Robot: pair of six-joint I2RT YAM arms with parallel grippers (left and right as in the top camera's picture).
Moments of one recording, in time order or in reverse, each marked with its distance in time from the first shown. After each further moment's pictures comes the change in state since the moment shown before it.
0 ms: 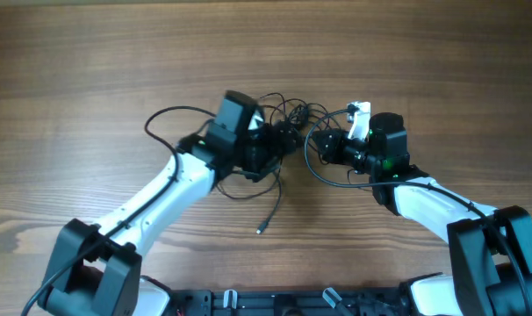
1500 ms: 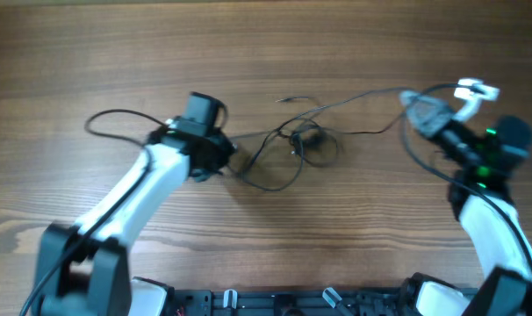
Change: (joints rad) left arm 0.231 -0.031 -0.001 -0.355 -0.406 0.166; right arm -0.627 -0.283 0.000 0.176 -0.407 0.206
